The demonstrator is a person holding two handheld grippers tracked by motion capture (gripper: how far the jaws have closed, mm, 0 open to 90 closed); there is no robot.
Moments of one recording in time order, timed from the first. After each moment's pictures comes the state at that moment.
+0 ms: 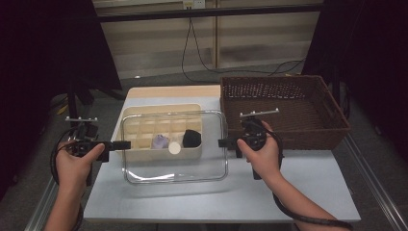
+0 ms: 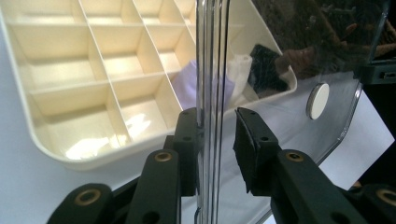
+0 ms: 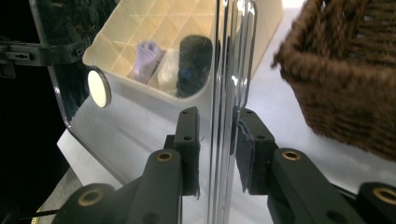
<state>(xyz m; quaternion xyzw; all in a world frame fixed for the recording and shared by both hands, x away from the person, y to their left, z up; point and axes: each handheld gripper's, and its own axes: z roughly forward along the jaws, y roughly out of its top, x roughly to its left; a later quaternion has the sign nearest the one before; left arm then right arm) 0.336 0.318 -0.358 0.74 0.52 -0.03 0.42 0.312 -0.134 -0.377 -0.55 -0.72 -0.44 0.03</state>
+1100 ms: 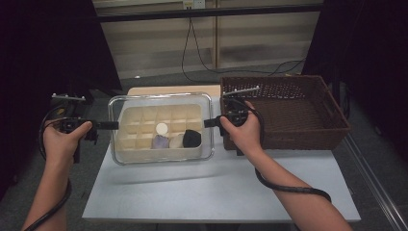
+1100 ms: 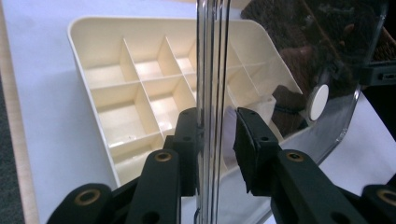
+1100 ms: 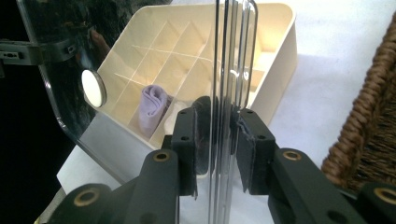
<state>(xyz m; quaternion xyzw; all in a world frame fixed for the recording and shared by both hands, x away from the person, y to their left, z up) 0.385 0.347 -0.332 0.74 0.52 -0.01 0.42 0.370 -0.100 -0.356 -0.54 -0.72 -0.43 0.02</state>
